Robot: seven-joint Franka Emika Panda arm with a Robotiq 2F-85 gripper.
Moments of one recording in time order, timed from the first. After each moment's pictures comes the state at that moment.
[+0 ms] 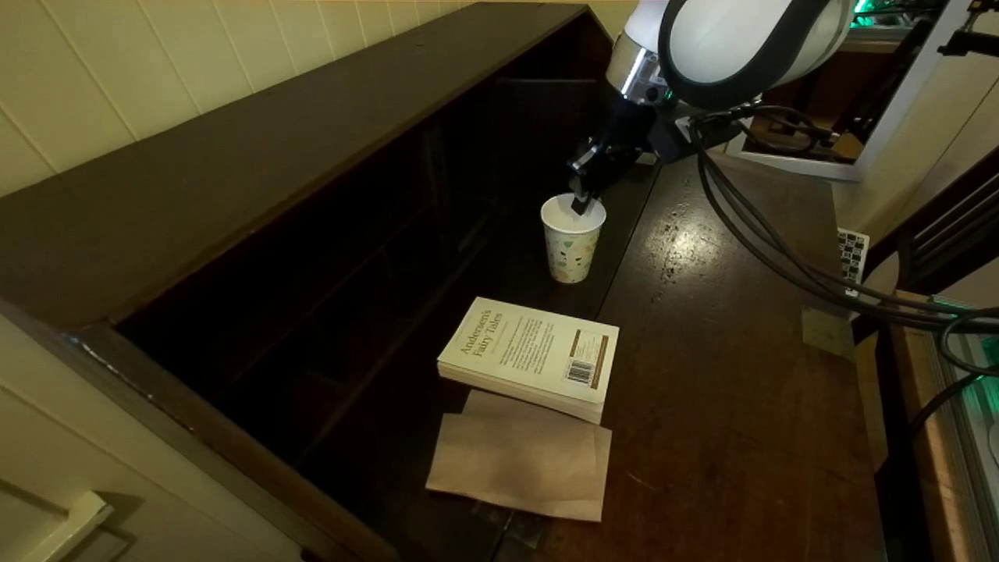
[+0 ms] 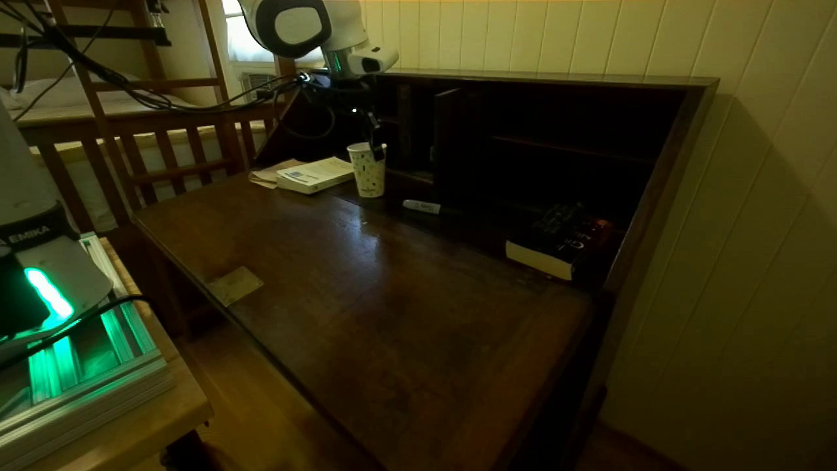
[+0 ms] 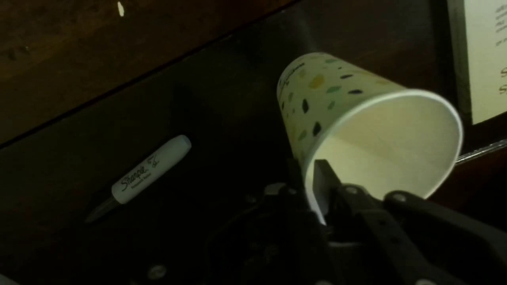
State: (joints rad) arm -0.04 0.12 -0.11 -2.41 0.21 2.85 0.05
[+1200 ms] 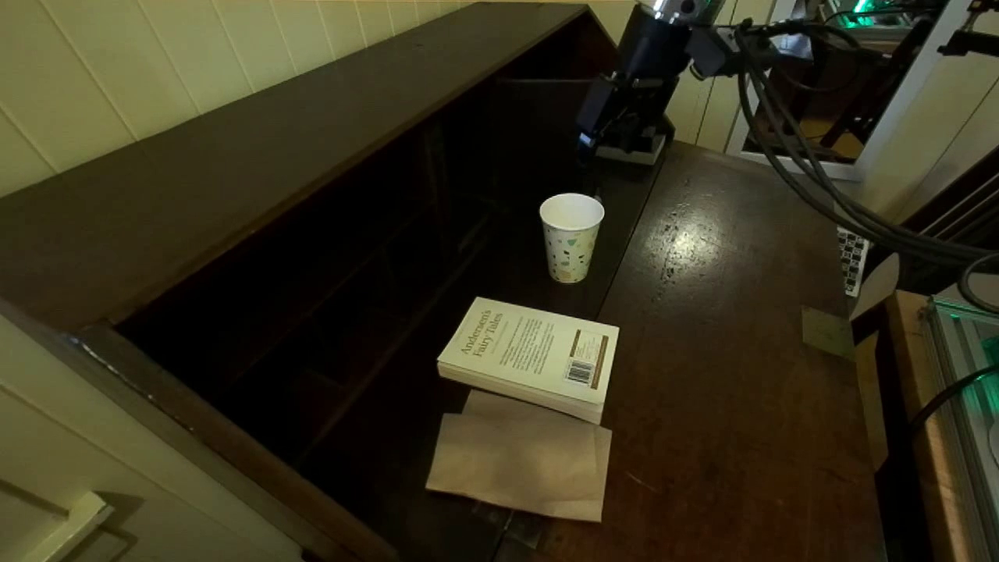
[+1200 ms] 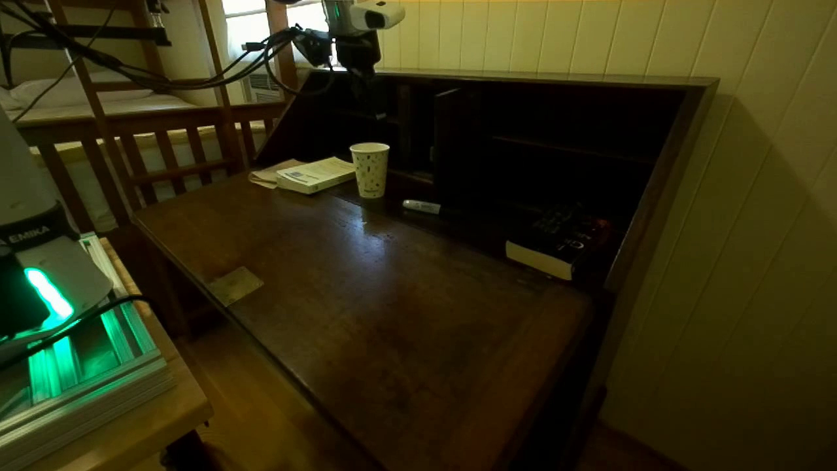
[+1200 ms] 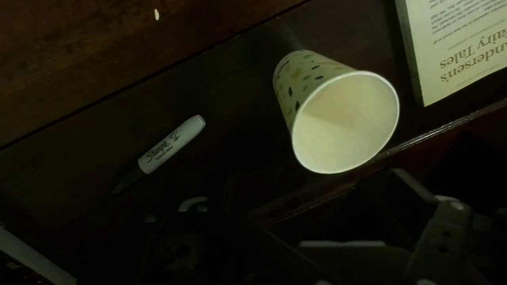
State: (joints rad) arm -0.10 -0.04 -0.13 -2.38 0.25 2.60 -0.03
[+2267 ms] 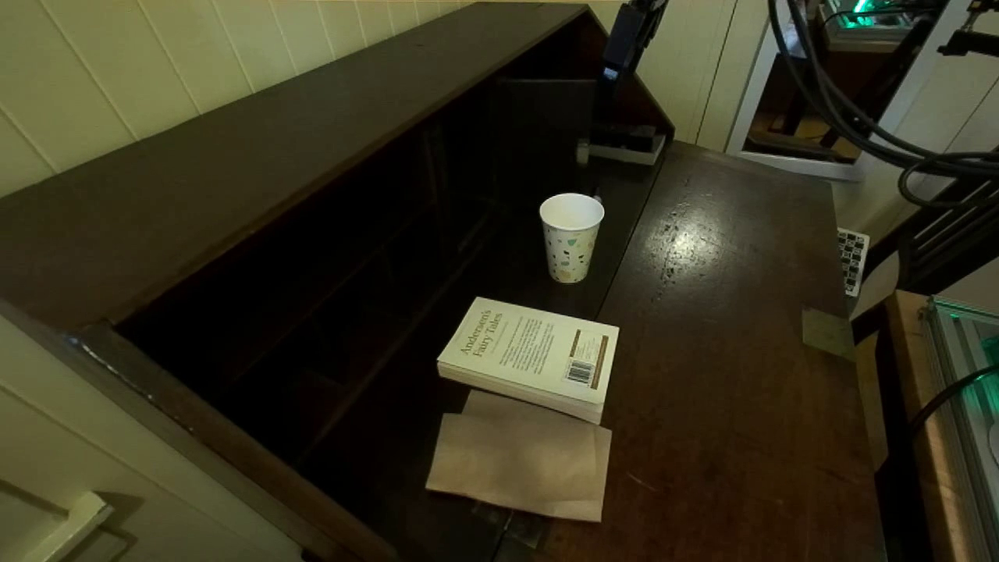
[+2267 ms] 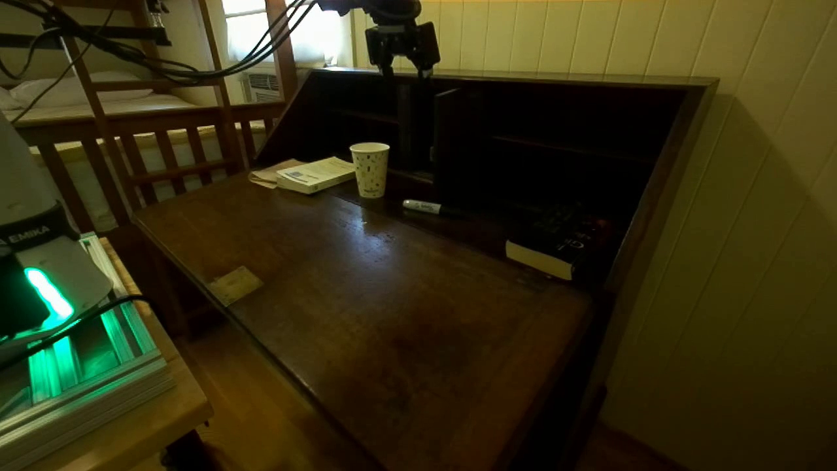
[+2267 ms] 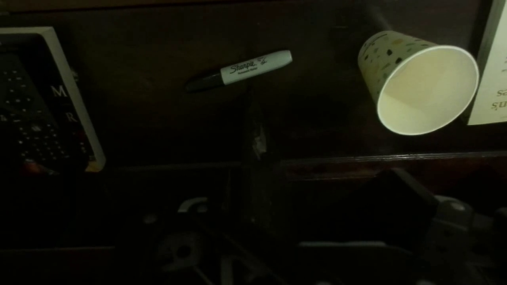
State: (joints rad) arm -0.15 -0.02 -0.19 -2.18 0.09 2.42 -0.38
